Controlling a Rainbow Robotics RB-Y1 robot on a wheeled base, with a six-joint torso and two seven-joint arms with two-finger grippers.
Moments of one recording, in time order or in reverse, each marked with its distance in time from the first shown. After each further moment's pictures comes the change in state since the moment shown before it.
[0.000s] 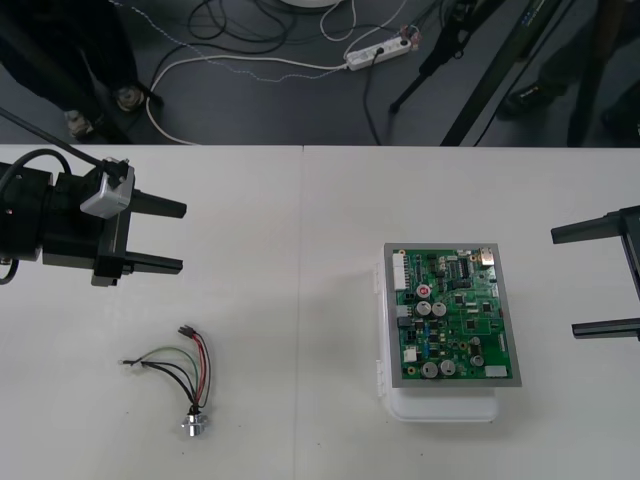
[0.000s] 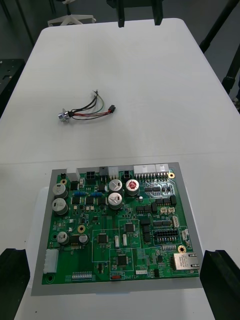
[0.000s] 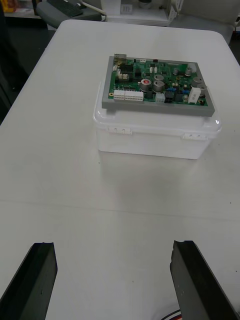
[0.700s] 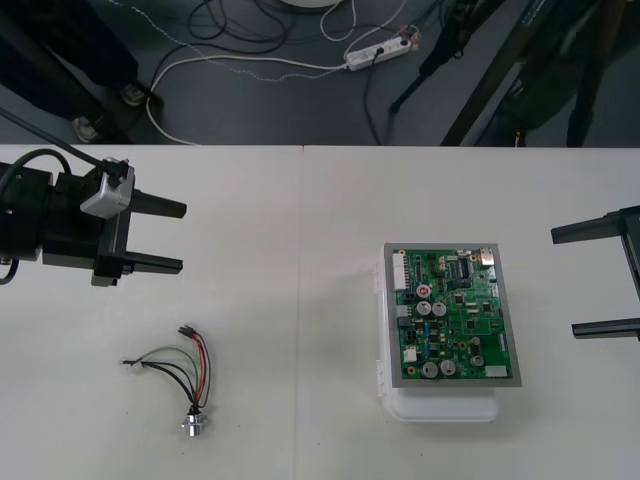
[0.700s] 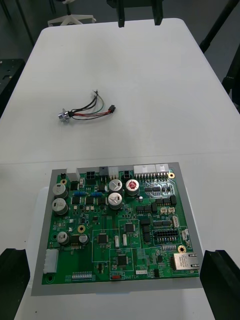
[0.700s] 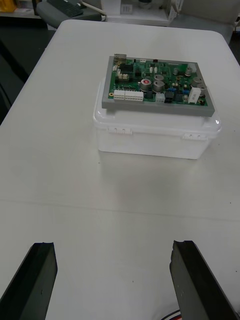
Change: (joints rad) right arm 0.000 0.000 0.000 0.000 0.000 0.000 0.000; left arm 0.000 0.000 0.000 0.000 0.000 0.000 0.000
